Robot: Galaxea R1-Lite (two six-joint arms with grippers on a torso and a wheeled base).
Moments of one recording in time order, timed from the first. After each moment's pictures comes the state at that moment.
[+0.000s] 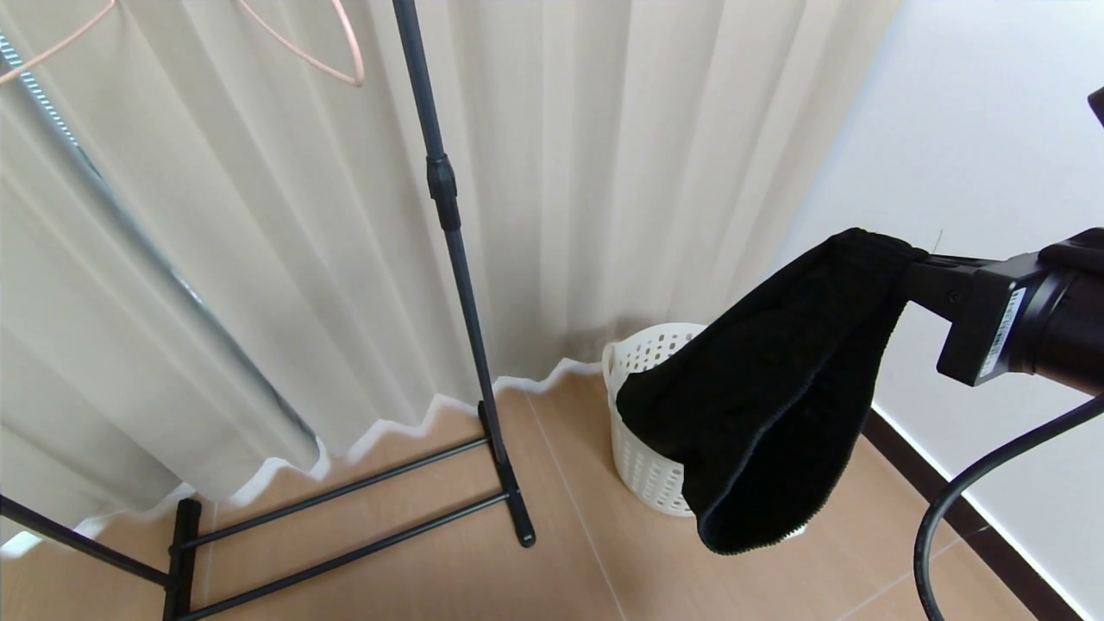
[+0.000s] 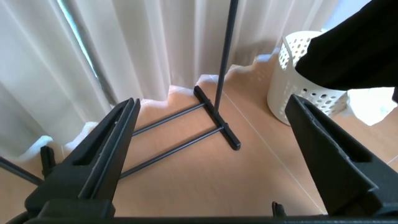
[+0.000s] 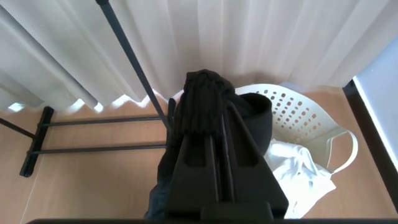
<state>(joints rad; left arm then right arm) -0.01 0.00 0.00 0.00 -0.11 0.02 0.71 1.24 -0.90 -0.19 -0.35 0.08</state>
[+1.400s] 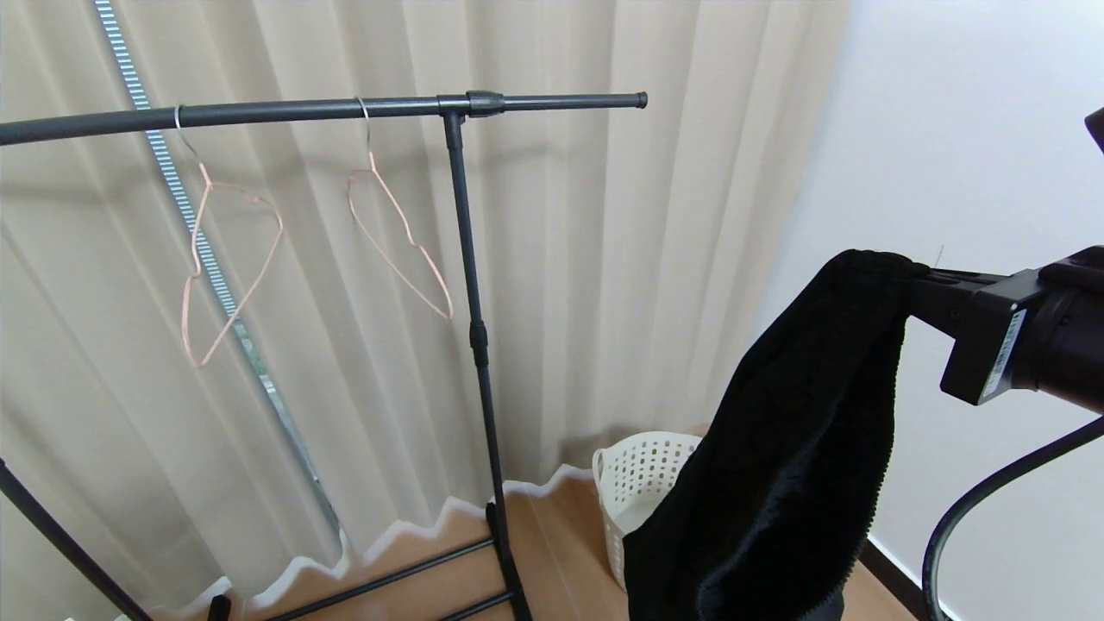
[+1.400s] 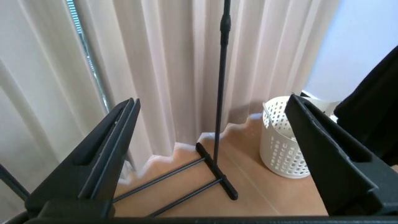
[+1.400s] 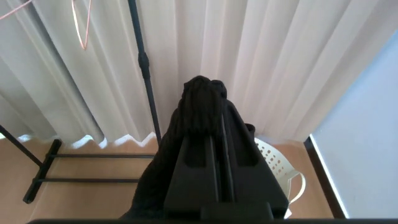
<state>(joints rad) -0.01 0.00 0.00 0.00 -0.11 0.02 0.70 1.23 -0.87 -0.20 -0.34 0.06</state>
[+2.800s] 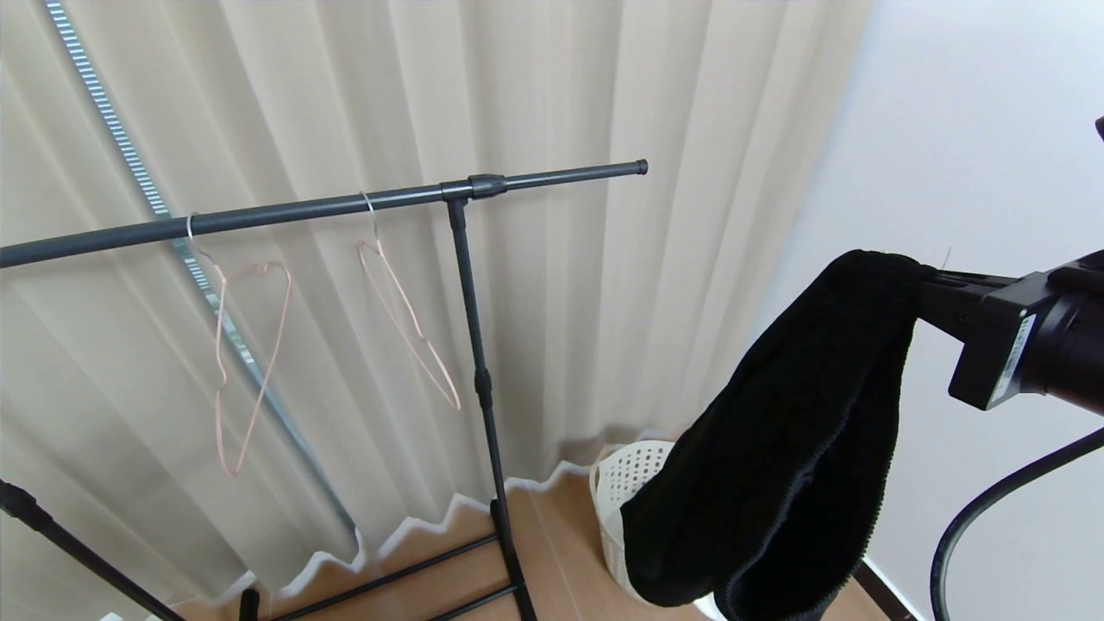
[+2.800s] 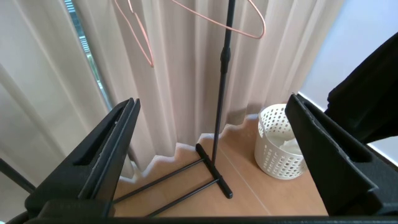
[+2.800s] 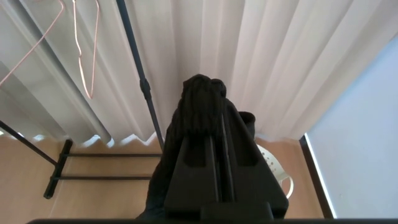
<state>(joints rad) -0.01 0.00 0.00 0.00 -0.11 0.02 0.70 1.21 -0.86 -0.20 -0.34 0.05</state>
